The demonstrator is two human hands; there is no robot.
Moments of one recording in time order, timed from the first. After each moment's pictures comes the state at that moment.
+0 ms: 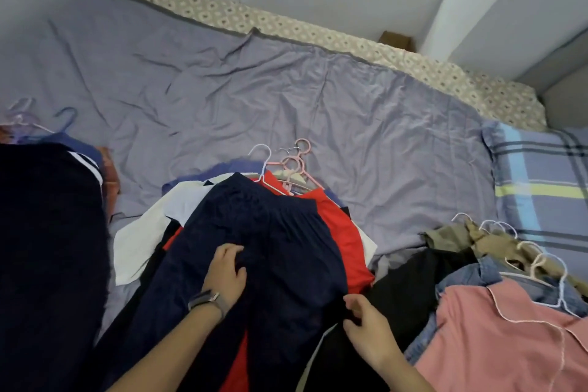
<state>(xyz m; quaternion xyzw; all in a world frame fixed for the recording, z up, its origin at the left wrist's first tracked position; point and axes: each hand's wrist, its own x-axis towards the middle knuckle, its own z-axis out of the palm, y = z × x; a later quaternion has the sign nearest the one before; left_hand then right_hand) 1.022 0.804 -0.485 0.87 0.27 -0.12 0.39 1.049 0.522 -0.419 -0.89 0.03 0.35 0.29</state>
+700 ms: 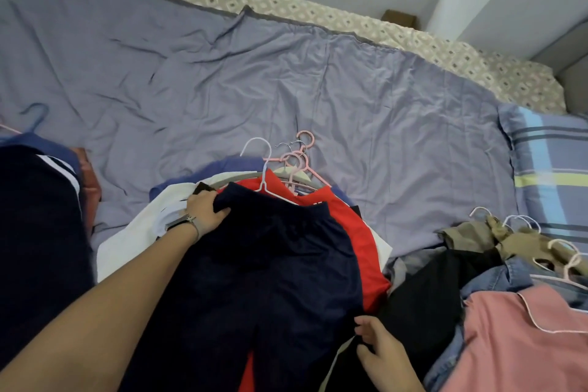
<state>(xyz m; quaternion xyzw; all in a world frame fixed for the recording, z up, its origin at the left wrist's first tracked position) 1.155 0.922 -0.545 0.94 0.20 -0.14 0.25 1.046 0.517 -0.466 -0.88 0.09 0.37 0.30</state>
